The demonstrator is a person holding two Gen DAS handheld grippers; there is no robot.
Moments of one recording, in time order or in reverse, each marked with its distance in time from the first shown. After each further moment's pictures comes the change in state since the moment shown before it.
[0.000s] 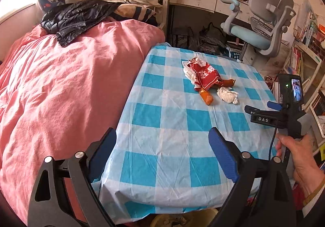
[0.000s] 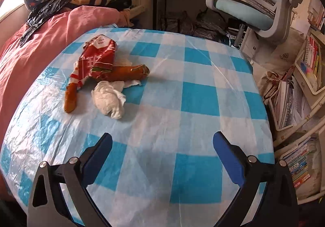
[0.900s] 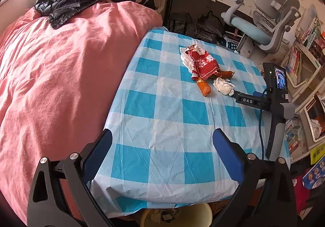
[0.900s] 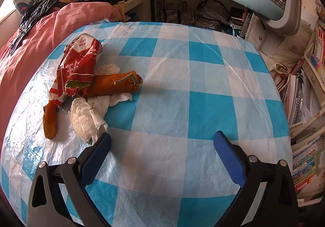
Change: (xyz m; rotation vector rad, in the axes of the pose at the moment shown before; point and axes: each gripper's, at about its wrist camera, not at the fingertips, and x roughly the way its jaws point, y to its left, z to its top) left arm 0.019 0.003 0.000 -0.037 0.120 -0.060; right arm 0.034 -0.007 0.019 0.041 0.061 0.032
